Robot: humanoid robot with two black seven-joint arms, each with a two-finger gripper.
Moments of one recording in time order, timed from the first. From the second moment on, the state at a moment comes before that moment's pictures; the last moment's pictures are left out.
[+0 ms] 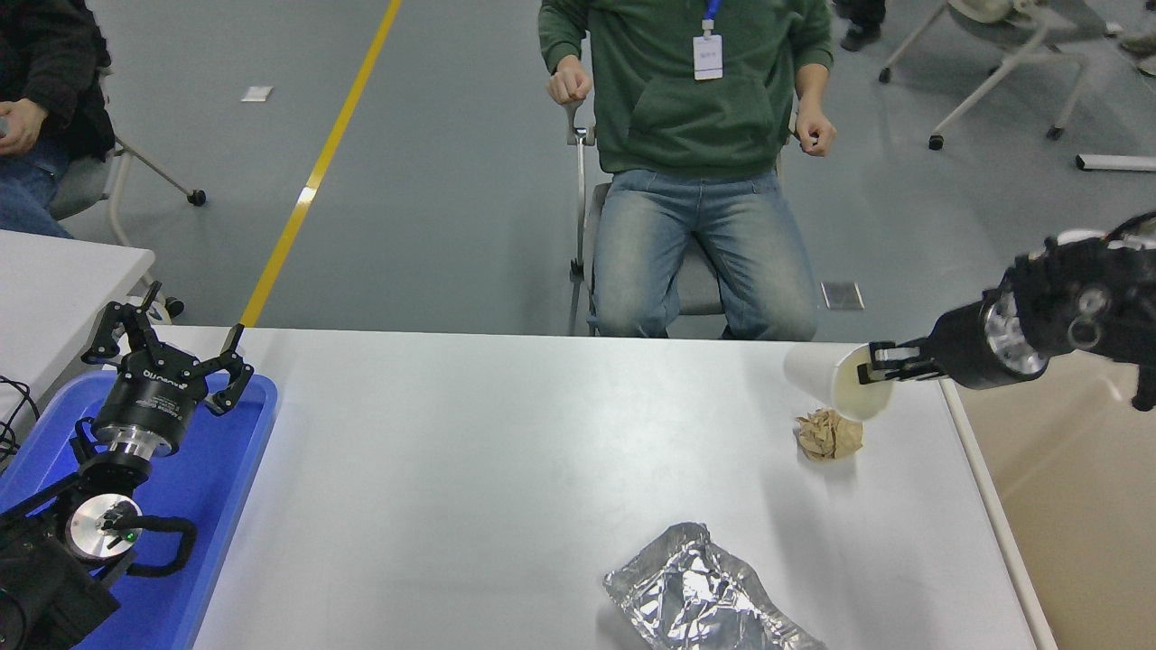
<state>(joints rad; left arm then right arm) -0.55 0.46 -0.59 -0.39 -0.23 -0.70 -0.59 1.60 -0.84 -0.59 1.23 -0.85 0.44 0.14</state>
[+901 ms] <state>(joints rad) -0.55 0.46 -0.59 -0.39 -0.23 -0.70 -0.59 1.66 -1.13 -0.58 1.08 -0.89 0.63 0.13</state>
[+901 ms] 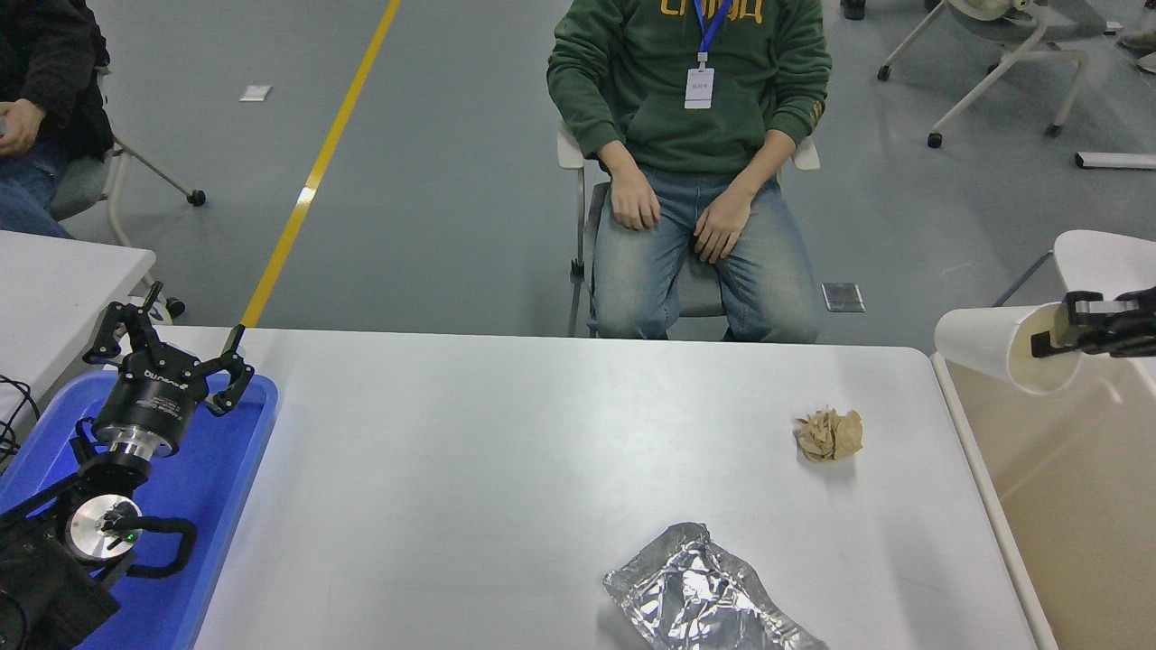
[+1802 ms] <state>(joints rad) -0.55 0.46 -0.59 -0.39 -0.23 -0.70 -0.59 0.87 -0.81 -0.56 0.48 -0.26 0.12 0.13</state>
